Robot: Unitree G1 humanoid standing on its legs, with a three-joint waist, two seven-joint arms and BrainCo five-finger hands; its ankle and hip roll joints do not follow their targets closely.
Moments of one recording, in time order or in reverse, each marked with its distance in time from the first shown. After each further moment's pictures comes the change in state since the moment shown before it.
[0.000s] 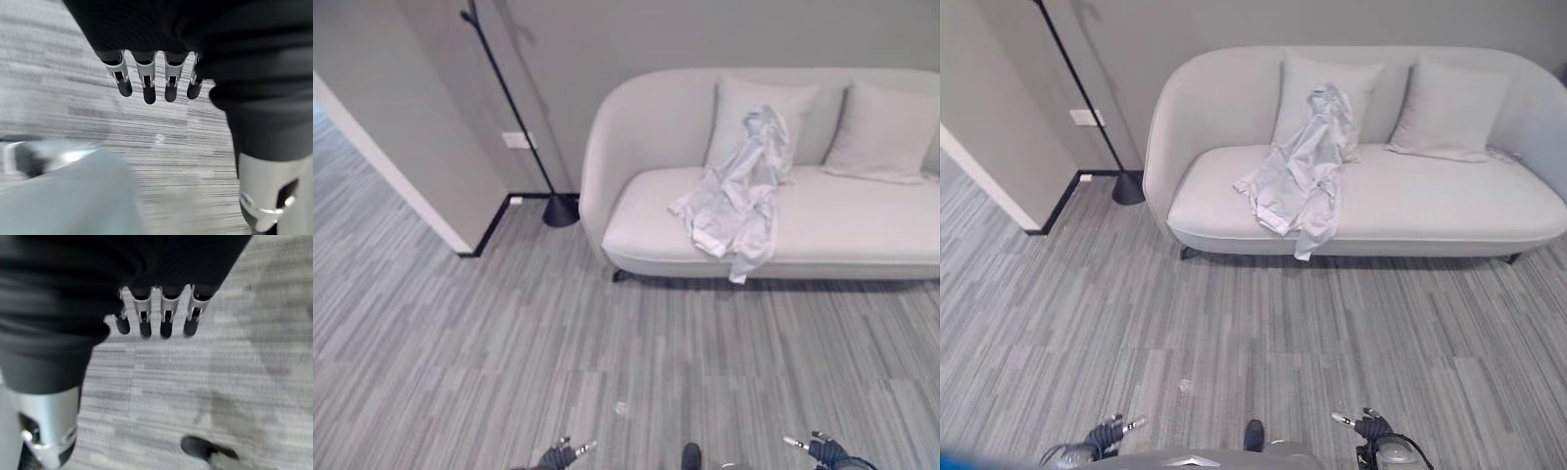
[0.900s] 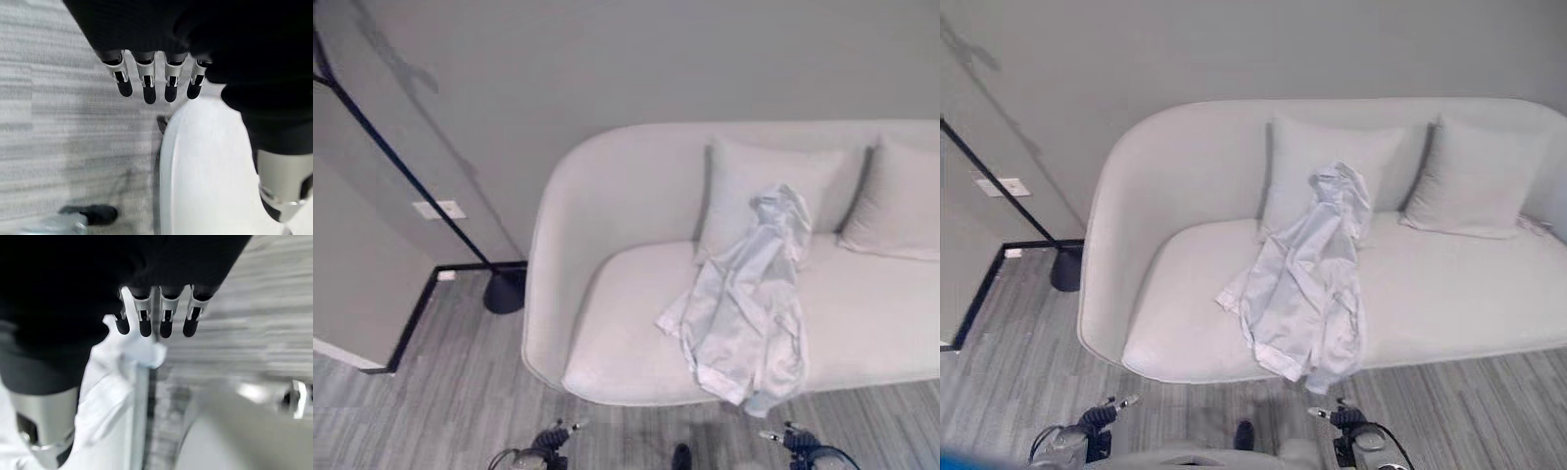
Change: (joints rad) left arm -0.022 0.010 -0.031 0.039 -0.035 -0.019 0.009; right arm 0.006 0.048 0.056 -0.017 -0.061 -0.004 0.005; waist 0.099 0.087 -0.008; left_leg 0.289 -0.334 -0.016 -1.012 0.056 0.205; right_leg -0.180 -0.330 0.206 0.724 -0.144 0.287
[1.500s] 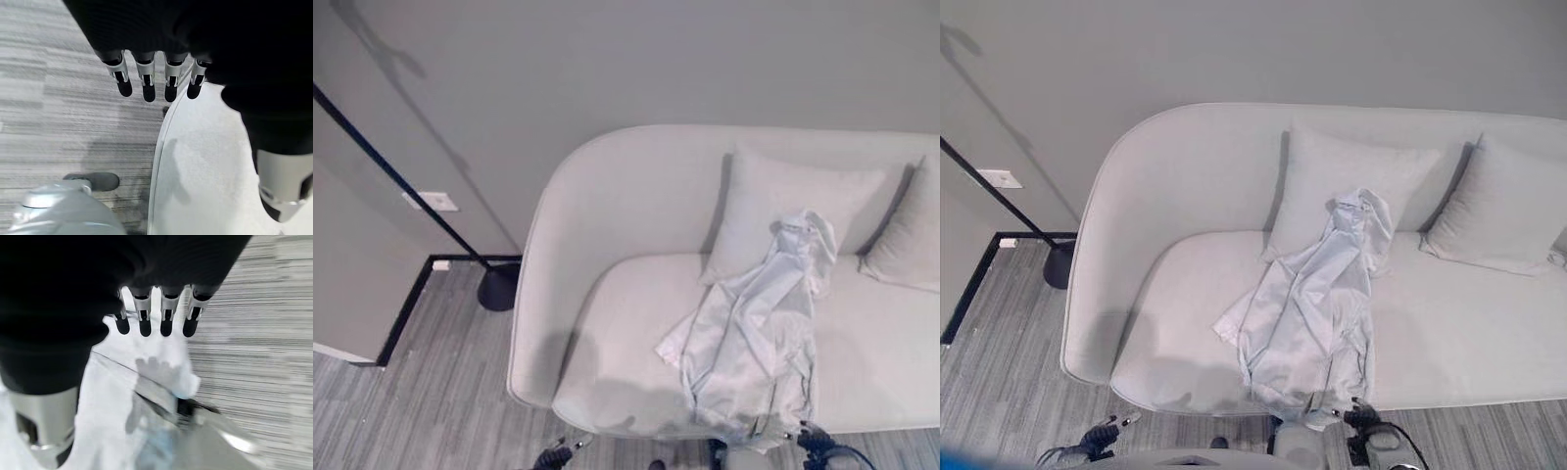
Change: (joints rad) left arm 0.043 -0.035 0.020 -0.041 0.005 0.000 0.010; right arm -0.005 -0.057 -0.030 -0.019 0.002 0.005 -0.002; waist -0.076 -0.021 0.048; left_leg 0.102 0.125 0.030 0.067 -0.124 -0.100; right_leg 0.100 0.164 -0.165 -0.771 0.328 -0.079
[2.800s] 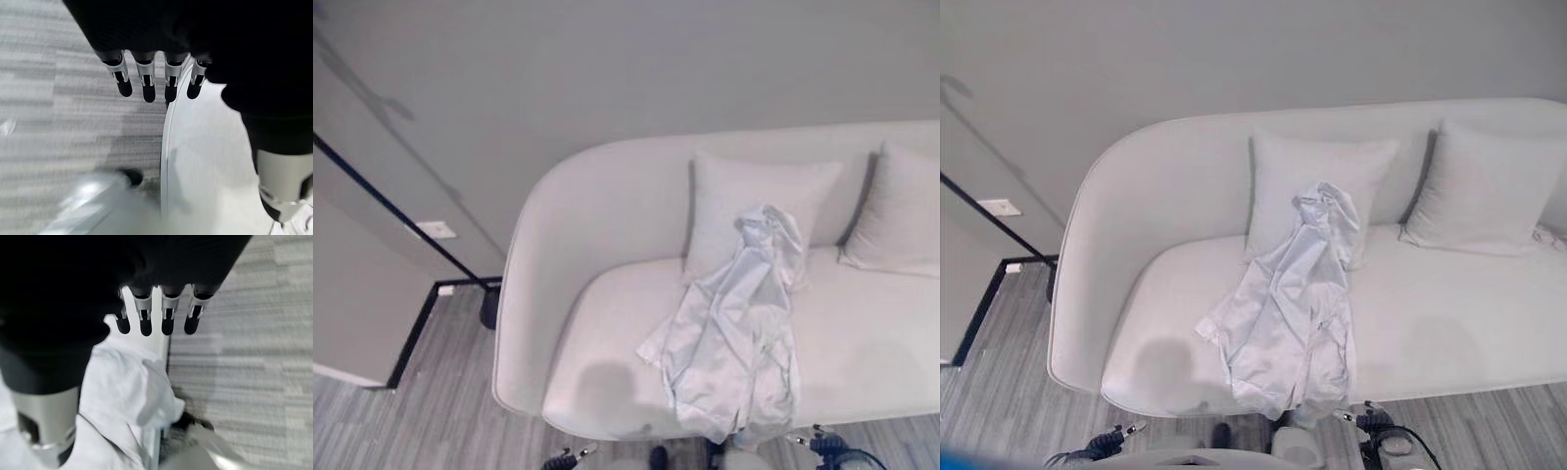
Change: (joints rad) left arm -0.045 0.011 -0.033 0.049 0.007 0.021 -0.006; right arm 0.008 -0.001 0.013 -0.019 -0.002 0.000 0.002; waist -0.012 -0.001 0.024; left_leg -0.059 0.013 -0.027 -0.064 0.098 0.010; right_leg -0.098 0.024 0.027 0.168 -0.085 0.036
